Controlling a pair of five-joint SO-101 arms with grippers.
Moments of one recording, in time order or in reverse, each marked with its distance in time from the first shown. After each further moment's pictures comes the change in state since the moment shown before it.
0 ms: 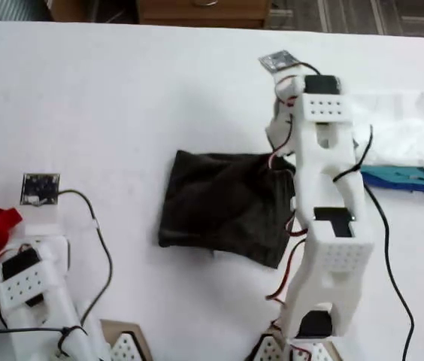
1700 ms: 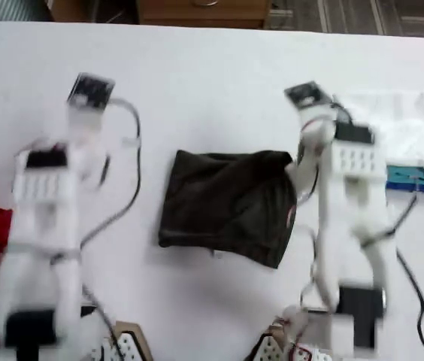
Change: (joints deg) left arm 30.6 38.0 -55.5 16.0 12.6; right arm 3.5 -41.5 50.5 -13.5 2.1
